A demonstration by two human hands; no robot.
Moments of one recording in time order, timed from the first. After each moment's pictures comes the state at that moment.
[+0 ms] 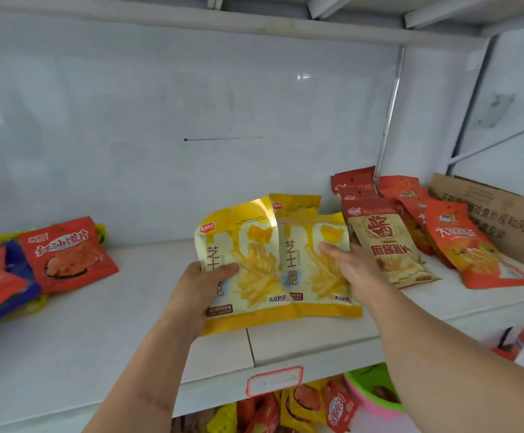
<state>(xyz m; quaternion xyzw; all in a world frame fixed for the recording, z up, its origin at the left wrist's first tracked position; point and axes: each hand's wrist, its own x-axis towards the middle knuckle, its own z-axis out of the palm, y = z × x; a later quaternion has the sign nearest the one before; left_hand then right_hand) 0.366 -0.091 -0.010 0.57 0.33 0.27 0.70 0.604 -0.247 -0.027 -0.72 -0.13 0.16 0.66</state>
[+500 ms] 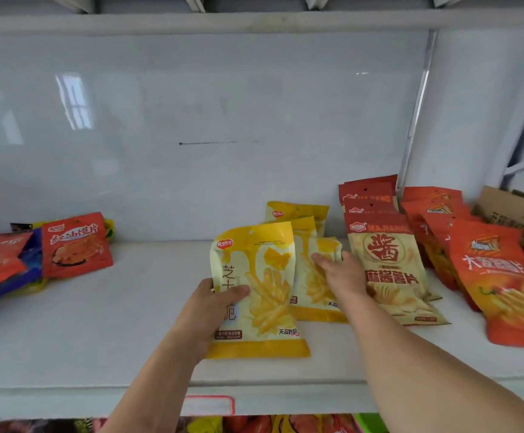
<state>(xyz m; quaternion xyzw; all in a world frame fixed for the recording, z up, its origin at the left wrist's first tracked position) 0.443 -0.166 -0.023 0.56 0.39 0.30 0.67 0.685 -0.234 -0.038 -0.74 -0.24 0.14 0.62</state>
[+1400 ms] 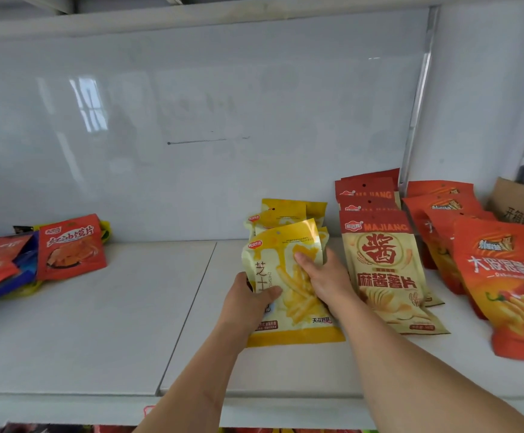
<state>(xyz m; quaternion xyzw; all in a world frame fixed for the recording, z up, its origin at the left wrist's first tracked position) 0.536 -0.177 -0.048 0.65 0.44 0.30 0.54 0.703 -0.227 -0.048 -0.72 -0.33 0.18 0.58</state>
